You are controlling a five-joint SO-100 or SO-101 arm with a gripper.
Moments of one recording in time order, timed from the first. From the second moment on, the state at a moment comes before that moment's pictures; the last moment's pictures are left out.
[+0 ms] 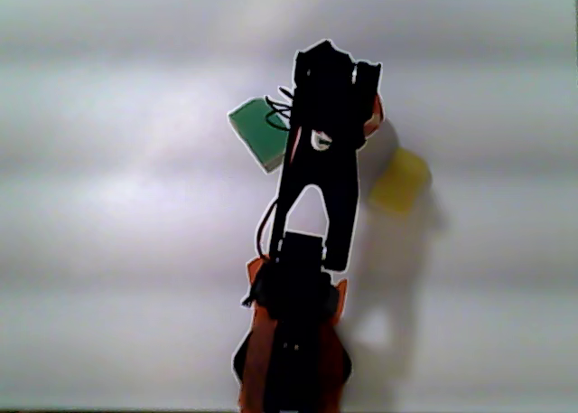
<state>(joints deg) 12.9 96.6 74.5 100.5 -52.5</state>
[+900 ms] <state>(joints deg) -5.8 152.0 131.3 78.0 -8.3</state>
